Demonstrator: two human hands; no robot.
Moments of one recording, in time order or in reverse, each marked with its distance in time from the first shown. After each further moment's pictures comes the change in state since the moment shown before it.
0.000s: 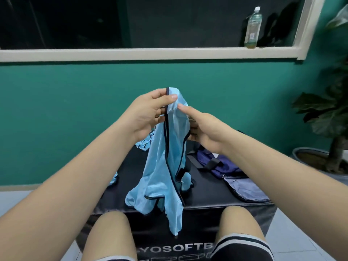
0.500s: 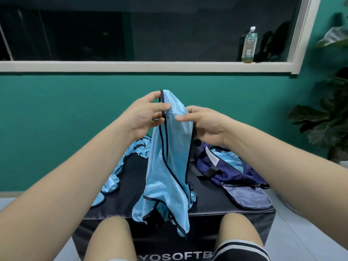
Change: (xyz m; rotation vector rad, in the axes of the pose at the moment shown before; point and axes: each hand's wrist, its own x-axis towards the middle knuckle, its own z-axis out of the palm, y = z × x) left_hand 0.000 0.024 -0.017 -0.028 0.044 -0.036; right_hand -0.007 -0.045 0.001 0.091 -0.062 0.004
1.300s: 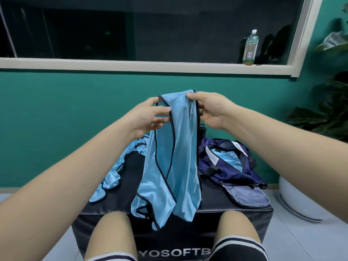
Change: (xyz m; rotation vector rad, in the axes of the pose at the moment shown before) left_hand 0.002 -0.012 -0.013 0.083 0.035 -0.077; right_hand 0.014 -0.032 0.000 -0.010 0.261 -0.085
